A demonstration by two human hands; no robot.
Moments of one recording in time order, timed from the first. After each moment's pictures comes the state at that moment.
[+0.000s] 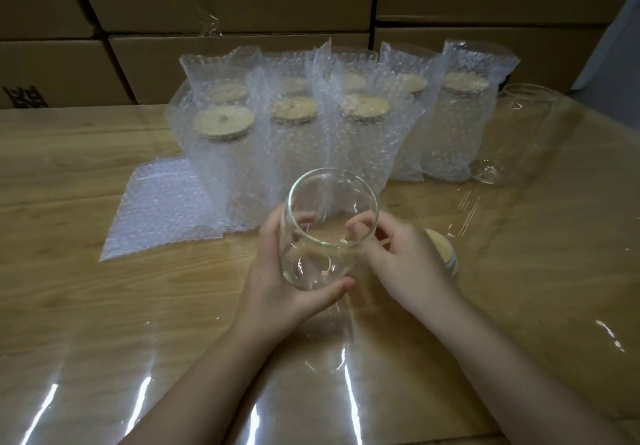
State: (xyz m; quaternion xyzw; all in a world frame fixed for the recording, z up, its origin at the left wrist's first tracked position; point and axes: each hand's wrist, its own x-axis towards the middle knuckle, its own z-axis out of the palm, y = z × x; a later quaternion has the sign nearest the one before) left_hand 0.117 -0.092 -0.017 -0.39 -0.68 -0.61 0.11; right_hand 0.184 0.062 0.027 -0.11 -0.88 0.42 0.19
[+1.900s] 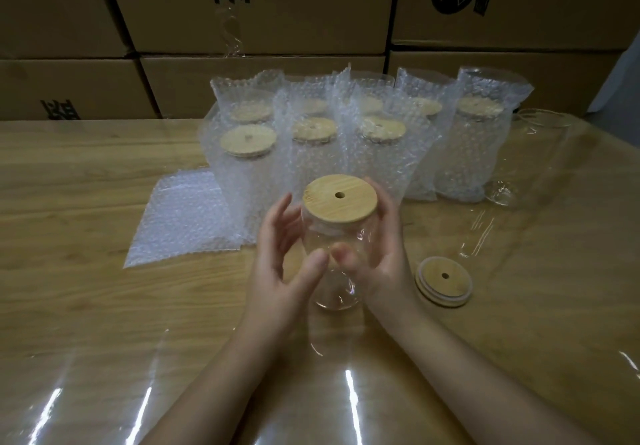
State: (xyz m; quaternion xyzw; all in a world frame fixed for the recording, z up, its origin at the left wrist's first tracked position) left_hand 0.119 -0.099 0.009 -0.28 -0.65 -0.70 0.04; right_hand 0.150 0.031 0.006 0.08 -0.67 0.67 0.31
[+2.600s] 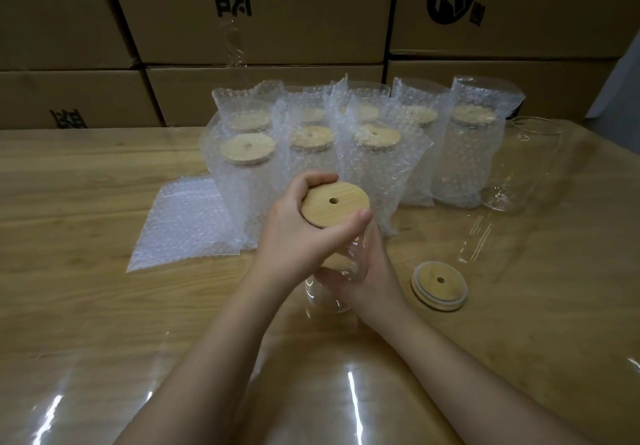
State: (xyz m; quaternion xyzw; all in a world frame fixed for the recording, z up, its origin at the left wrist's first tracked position) left_hand 0.107 -0.073 0.068 -0.26 -0.74 -0.61 0.04; right_hand 0.142 0.039 -0.020 0.03 -0.71 0.67 0.20
